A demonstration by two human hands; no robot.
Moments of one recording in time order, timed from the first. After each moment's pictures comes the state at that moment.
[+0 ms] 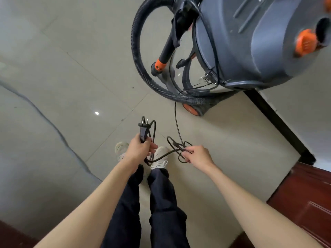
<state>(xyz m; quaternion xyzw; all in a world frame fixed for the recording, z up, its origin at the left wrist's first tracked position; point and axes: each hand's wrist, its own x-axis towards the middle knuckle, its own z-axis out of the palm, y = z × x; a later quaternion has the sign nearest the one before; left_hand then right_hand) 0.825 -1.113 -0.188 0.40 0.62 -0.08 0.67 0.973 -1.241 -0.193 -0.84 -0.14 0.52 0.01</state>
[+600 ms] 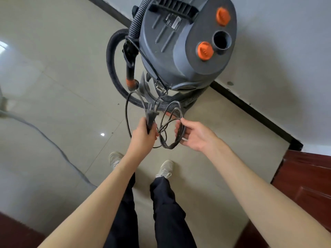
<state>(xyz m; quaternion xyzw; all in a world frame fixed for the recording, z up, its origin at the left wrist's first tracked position) 0.932 -1.174 -0.059 0.64 0.51 0.00 0.57 1.071 -1.261 -0.046 -0.59 0.24 0.61 0.47</state>
